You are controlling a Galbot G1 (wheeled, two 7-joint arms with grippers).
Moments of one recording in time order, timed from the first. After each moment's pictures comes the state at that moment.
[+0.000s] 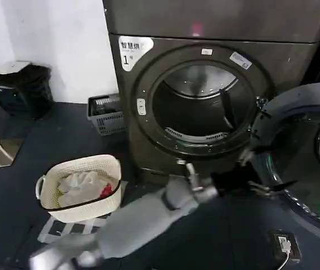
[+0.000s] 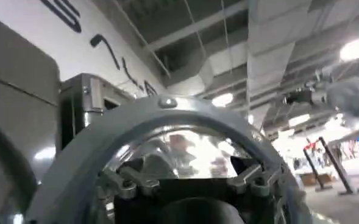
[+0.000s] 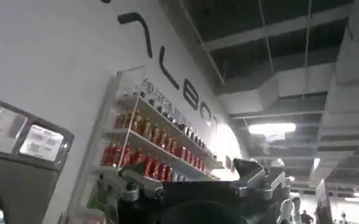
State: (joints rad) left arm 0.39 -1.32 0.55 -1.51 -0.59 -0.43 0.38; right arm -1.61 0.90 2.20 1.64 0.54 -0.11 -0.09
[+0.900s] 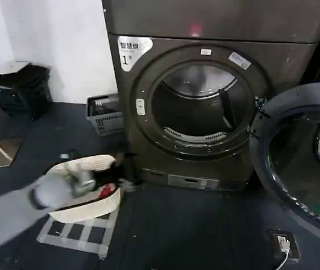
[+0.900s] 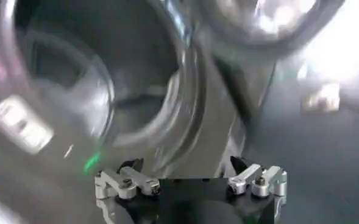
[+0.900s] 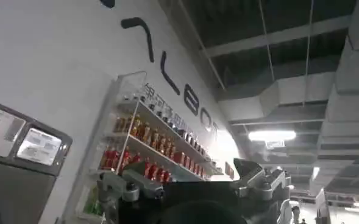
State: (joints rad) left arm 0.39 -0.37 0.52 -1.79 -0.51 -0.06 0.29; right arm -1.59 0.87 2.18 1.62 0.50 -0.10 -0.11
